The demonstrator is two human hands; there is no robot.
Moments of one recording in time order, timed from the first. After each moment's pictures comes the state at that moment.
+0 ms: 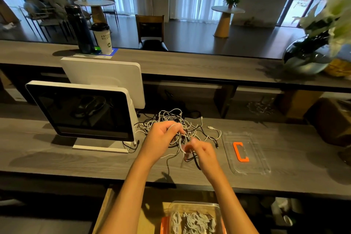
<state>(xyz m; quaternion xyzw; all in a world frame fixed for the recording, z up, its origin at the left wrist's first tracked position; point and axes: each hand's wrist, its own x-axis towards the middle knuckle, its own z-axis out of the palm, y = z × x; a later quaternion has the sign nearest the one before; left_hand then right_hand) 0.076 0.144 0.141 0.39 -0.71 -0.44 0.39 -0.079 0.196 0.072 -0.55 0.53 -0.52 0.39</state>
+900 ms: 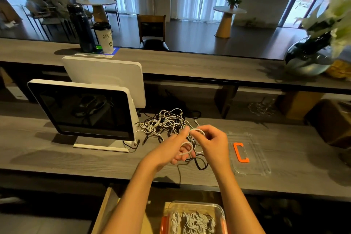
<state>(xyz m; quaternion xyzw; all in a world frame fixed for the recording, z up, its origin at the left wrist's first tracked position) 0.061 0.153 0.135 0.43 -0.64 -0.62 0.14 -0.087 0.191 0.108 -0.49 0.60 -0.58 0.27</state>
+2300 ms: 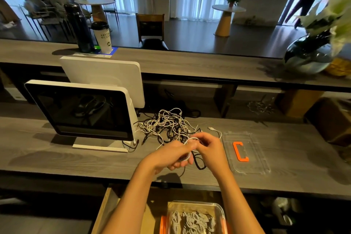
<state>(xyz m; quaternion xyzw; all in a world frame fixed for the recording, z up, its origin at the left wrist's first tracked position) 0.063 0.145 0.110 0.37 -0.67 -0.64 0.07 -0.098 0.188 0.080 -0.49 0.60 -0.53 0.35</state>
